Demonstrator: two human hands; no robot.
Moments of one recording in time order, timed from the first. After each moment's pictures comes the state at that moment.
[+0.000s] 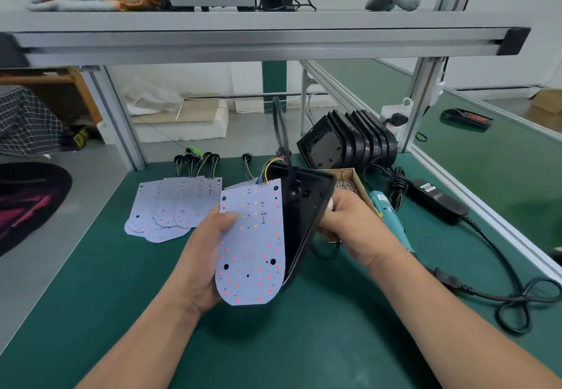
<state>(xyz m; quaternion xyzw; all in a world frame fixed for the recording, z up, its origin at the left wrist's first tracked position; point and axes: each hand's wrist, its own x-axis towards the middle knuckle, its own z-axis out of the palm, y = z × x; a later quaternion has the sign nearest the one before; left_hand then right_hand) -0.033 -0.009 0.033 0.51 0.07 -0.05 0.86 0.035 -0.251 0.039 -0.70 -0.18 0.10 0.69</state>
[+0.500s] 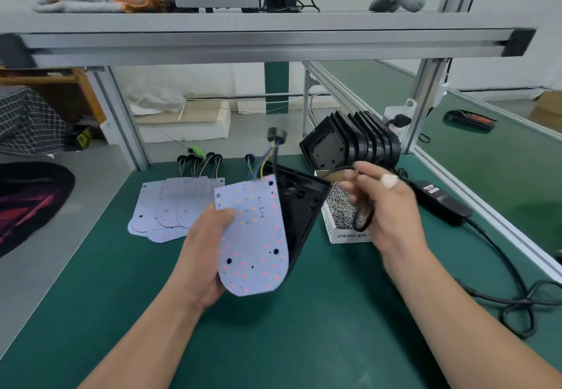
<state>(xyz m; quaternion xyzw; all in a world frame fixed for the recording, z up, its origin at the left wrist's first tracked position) -0.029 -0.009 0.038 0.54 0.07 0.01 0.84 0.051 -0.280 0.051 -0.55 0.02 -0.11 0.83</state>
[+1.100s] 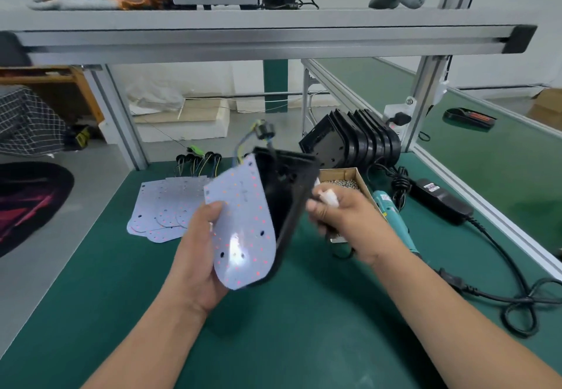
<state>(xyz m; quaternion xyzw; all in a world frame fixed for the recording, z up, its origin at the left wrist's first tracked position) -0.033 -0.009 0.045 0.45 0.10 -0.02 0.89 0.034 -0.251 0.045 -0.70 -0.16 0.07 0.69</state>
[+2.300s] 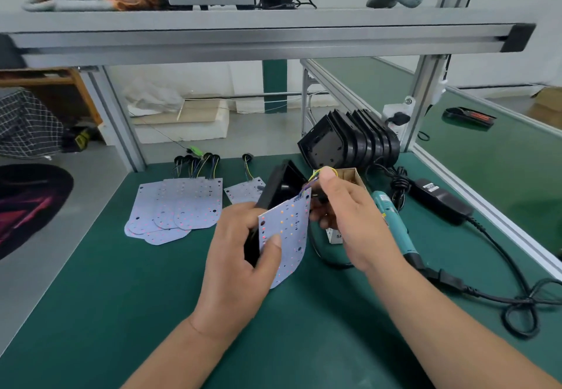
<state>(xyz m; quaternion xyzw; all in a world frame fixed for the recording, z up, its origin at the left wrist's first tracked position) -0.051 -0.046 0.027 0.80 -0.16 0.32 0.48 0.014 -0.233 0.068 -0.68 -0.10 -0.02 0.72</state>
